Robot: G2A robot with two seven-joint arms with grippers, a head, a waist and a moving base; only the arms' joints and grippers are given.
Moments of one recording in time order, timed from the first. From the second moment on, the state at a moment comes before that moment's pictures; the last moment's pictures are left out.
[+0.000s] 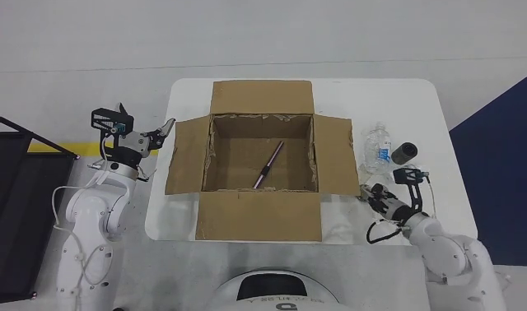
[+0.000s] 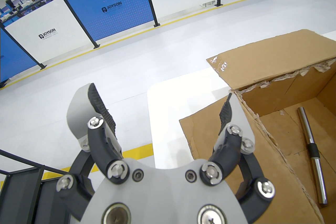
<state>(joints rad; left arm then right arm) 1.66 -1.28 -1.71 -1.90 1.43 -0.25 -0.11 -1.97 -1.28 1.82 -1.94 -0.82 -0.23 0.69</state>
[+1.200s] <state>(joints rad) 1.66 -1.28 -1.71 -1.90 1.43 -0.25 -0.11 -1.91 -1.29 1.54 -1.97 -1.40 0.12 0.74</state>
